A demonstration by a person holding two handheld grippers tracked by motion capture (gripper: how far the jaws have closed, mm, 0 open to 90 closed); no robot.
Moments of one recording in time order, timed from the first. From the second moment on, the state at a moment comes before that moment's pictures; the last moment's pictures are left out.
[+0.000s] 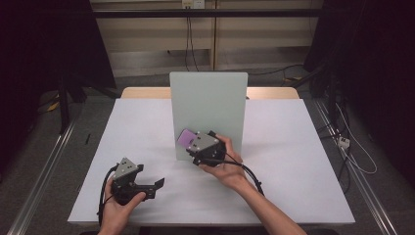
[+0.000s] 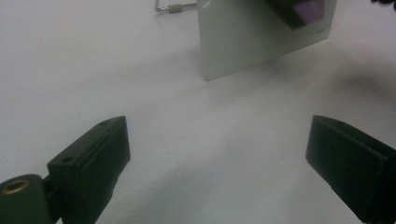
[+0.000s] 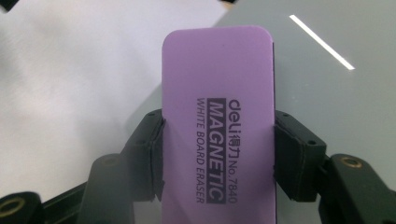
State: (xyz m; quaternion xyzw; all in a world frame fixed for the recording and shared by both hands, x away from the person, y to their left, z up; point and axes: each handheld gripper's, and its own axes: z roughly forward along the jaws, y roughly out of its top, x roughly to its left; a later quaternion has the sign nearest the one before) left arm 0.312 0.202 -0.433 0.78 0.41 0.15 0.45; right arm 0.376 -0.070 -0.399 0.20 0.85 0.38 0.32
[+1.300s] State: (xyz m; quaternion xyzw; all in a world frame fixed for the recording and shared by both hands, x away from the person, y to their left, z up) left arm 0.311 0.200 -0.433 0.78 0.40 0.14 0.46; right arm 0.357 -0.148 -0.369 0.27 0.81 0.45 0.28
